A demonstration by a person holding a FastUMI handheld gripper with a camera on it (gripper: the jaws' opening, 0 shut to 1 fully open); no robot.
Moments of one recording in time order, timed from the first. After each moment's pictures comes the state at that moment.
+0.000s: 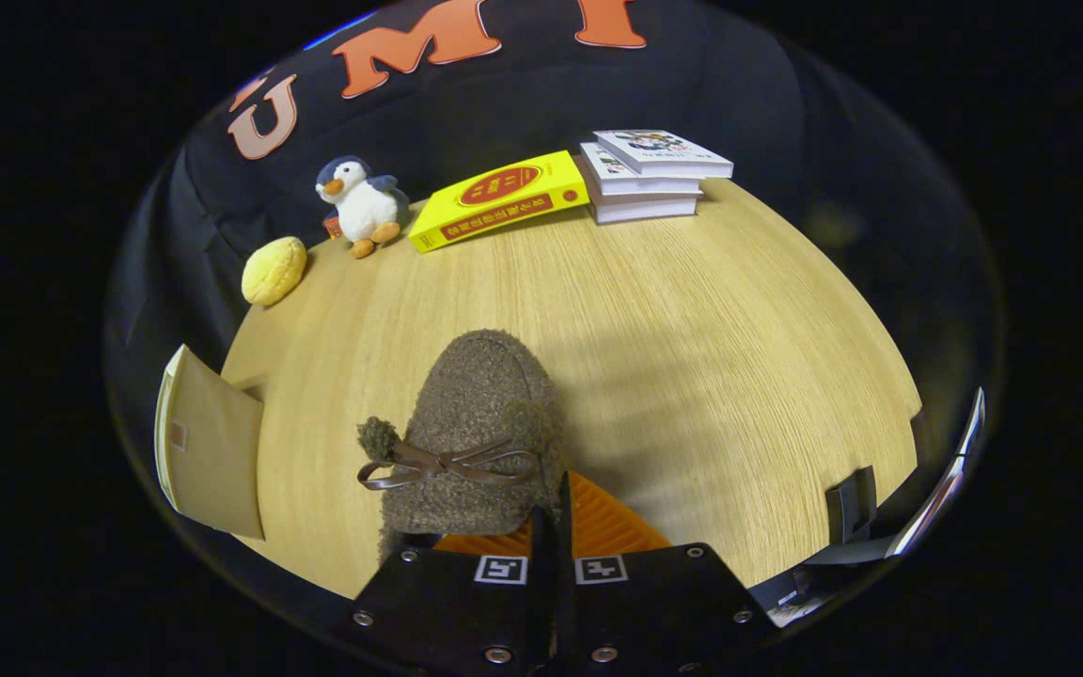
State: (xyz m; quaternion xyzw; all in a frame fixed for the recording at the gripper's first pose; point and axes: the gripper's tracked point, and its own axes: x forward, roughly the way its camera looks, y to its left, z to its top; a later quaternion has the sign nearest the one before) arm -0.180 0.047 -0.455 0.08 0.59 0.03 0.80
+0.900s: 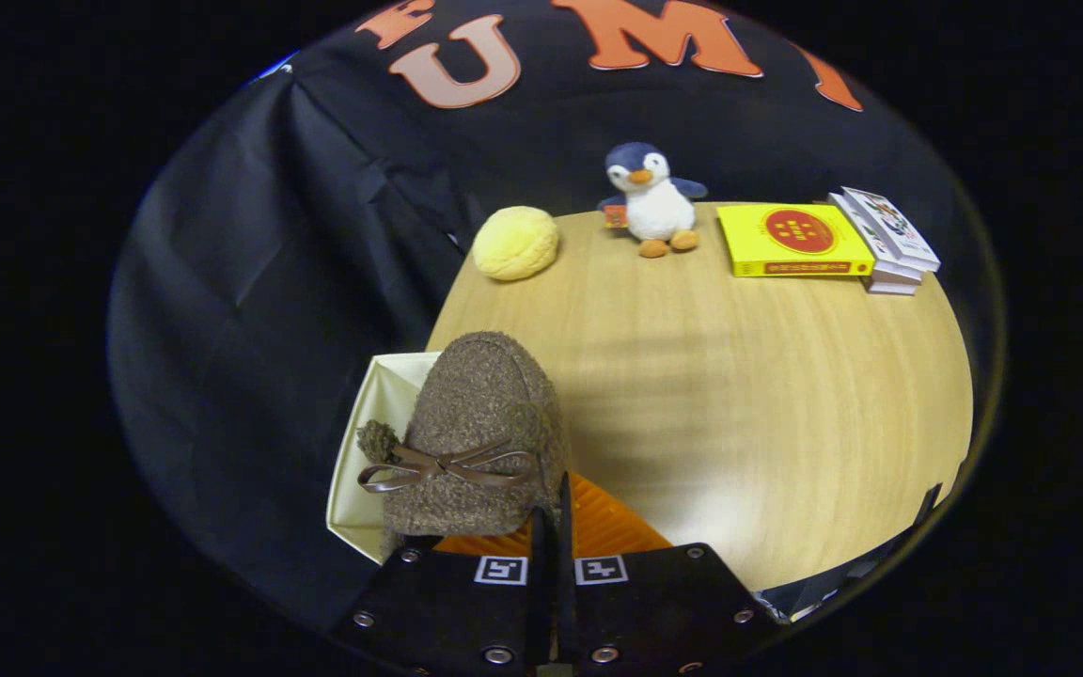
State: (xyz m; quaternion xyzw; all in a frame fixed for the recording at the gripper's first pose) arm -0.173 0.396 -0.300 0.10 0.60 0.23 0.76
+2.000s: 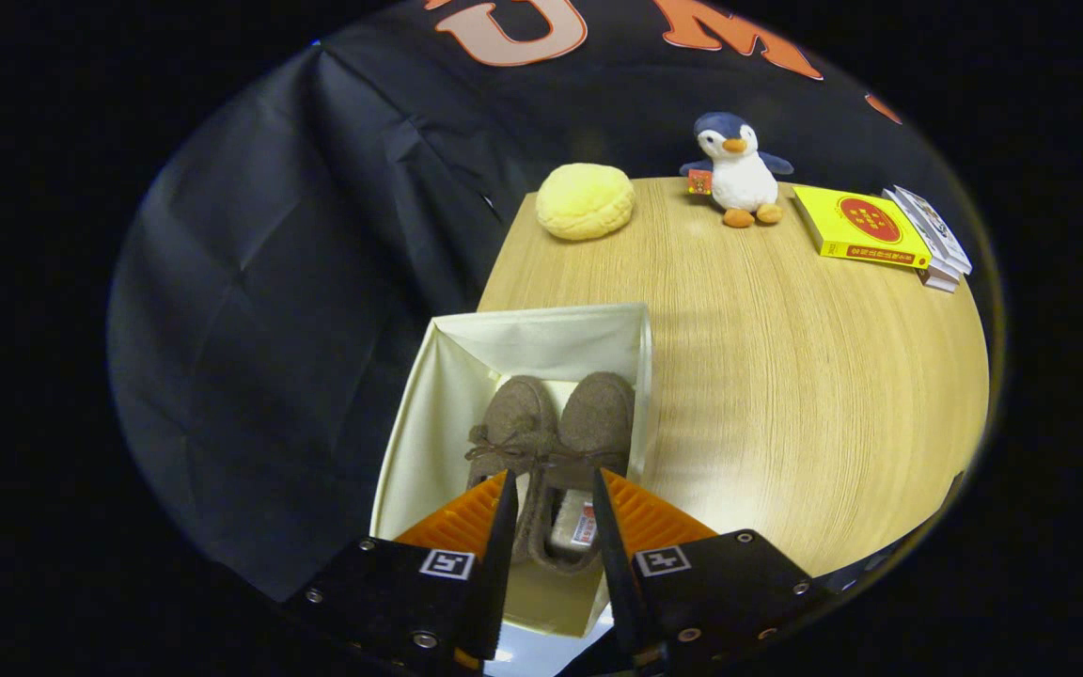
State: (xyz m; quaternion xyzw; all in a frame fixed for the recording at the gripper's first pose) arm -0.204 0.477 -0.312 0.10 0.62 0.25 0.74
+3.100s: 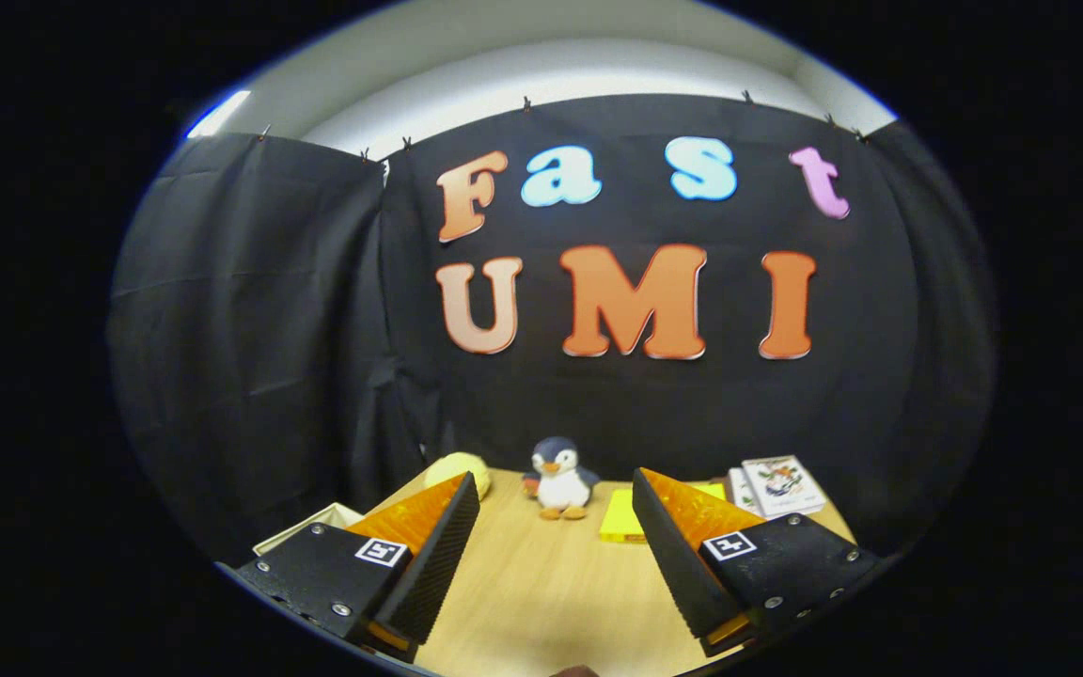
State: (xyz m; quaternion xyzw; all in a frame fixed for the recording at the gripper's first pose) arm -0.022 0.158 -0.117 0.04 0.18 0.19 0.96
